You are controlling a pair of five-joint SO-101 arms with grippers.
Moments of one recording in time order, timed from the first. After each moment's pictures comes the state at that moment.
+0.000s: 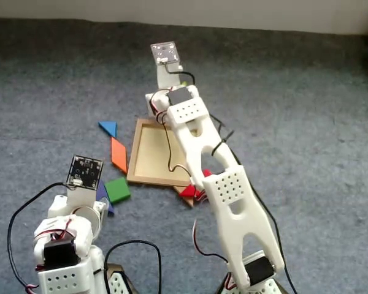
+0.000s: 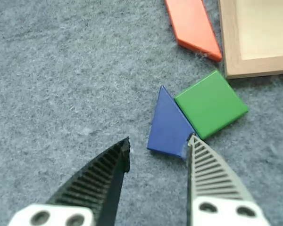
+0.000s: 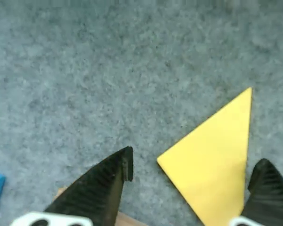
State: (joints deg) left arm -17.4 -103.8 90.2 75.9 -15.9; right arm -30.4 65.2 -63.9 60.4 -6.6
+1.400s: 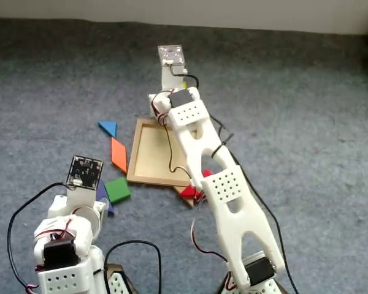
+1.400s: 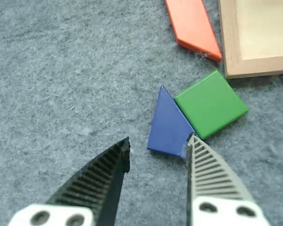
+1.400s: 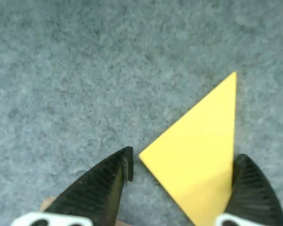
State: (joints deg) left arm -17.4 -103.8 90.2 75.9 -15.9; right arm -30.1 72.1 -72.0 63.5 -12.4
